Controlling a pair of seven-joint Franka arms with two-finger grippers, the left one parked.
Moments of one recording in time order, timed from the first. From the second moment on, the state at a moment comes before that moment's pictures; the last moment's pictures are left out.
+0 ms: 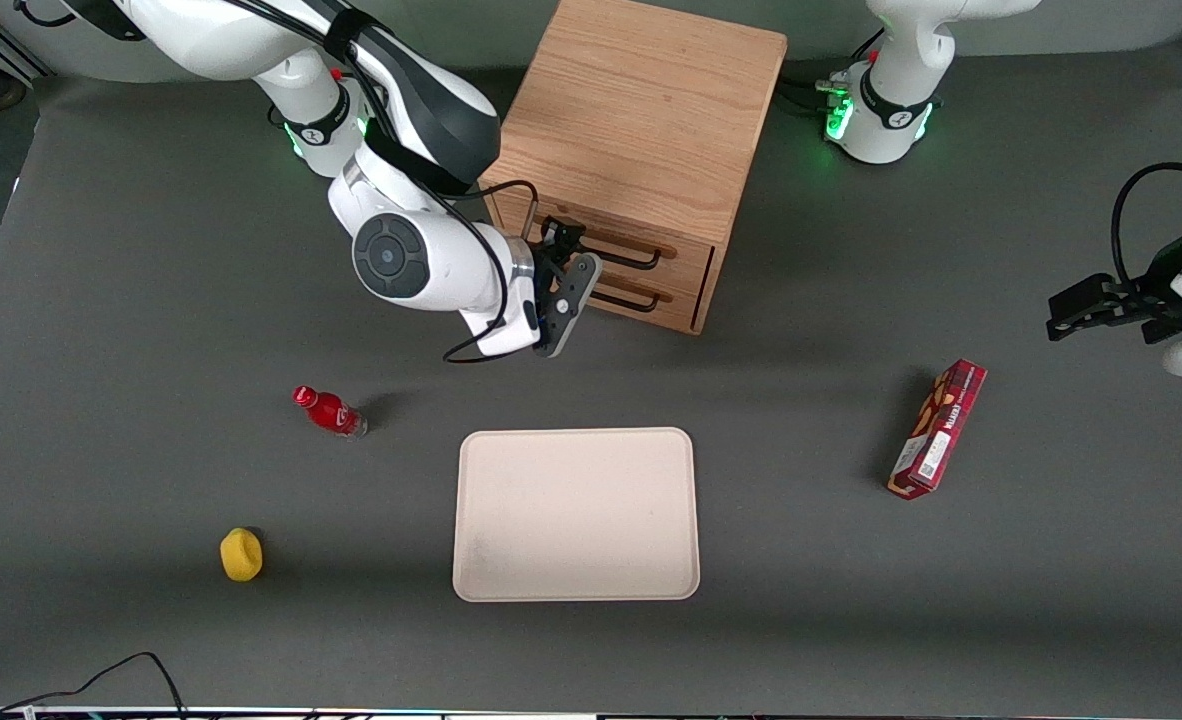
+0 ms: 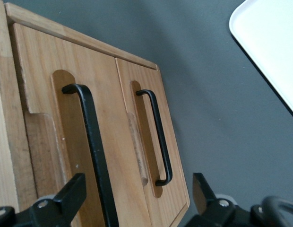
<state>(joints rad) 0.14 0.50 0.62 -1.53 0.25 1.86 -0.33</state>
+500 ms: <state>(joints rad) 0.16 0.51 0.64 -1.56 0.24 1.89 -0.33</state>
